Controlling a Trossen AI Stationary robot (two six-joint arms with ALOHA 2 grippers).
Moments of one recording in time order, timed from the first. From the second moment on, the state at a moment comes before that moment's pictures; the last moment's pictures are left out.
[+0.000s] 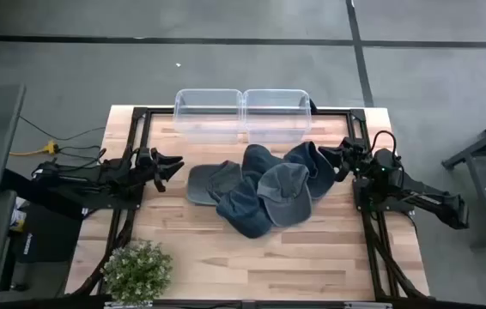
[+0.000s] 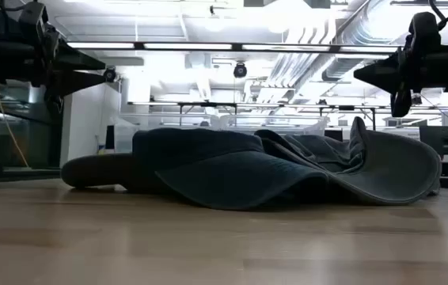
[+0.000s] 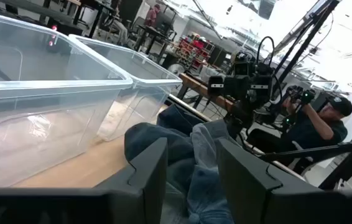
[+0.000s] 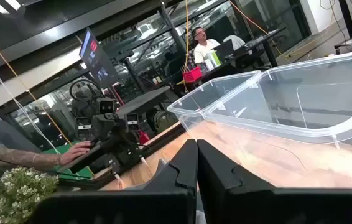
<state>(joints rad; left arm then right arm) -0.11 0.01 0.02 0.05 -0.48 -0.48 -0.43 0.02 0.01 0.13 -0.04 0.52</state>
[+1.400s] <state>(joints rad) -0.11 0.01 0.02 0.05 -0.48 -0.48 -0.43 0.02 0.01 0.13 -0.04 0.52</state>
